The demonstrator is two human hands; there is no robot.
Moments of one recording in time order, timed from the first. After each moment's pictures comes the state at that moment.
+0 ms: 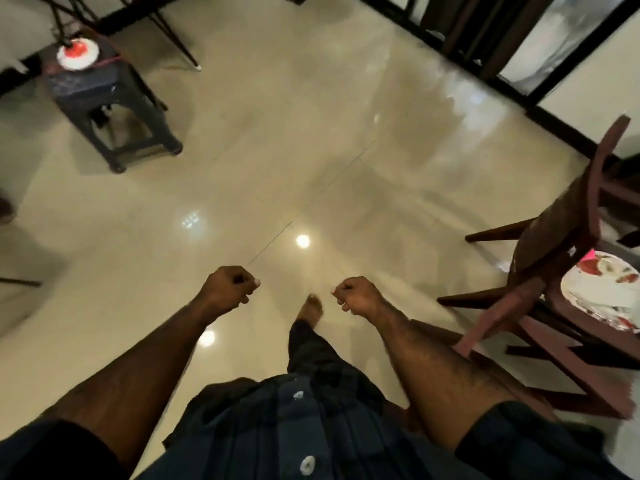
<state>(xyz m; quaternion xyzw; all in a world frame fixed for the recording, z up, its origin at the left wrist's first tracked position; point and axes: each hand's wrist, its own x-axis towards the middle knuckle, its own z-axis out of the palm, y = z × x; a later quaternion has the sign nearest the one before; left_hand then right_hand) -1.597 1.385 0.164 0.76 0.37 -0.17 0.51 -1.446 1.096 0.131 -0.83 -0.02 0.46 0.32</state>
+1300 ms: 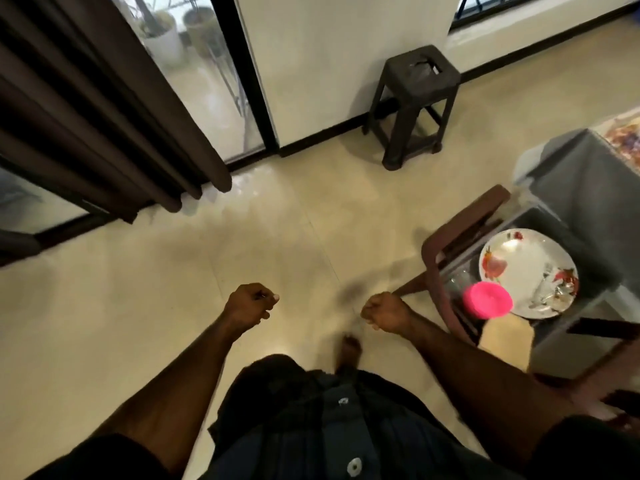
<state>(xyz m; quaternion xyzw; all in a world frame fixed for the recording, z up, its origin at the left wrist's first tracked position) -0.530 1.076 0.195 0.84 -0.06 -0.41 0.35 -0.744 0.795 0.117 -0.72 0.38 0.26 0.51</state>
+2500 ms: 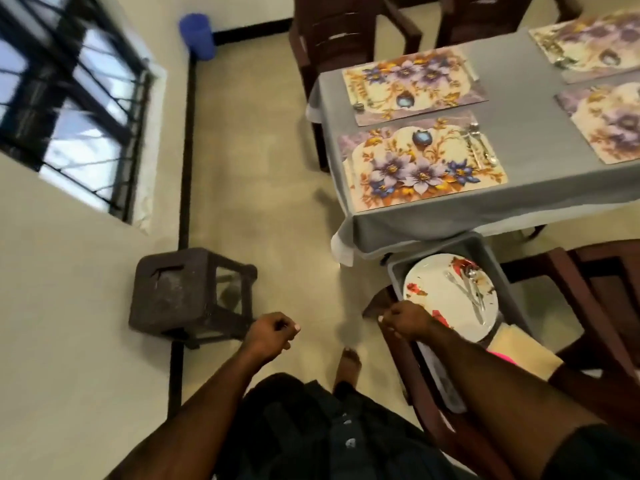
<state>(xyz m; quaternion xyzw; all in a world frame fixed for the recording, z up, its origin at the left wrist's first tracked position) -0.360 0.227 0.176 0.63 -0.58 -0.52 -0.01 -0.691 0.321 0.147 -0.38 0.76 -0.08 0.52</state>
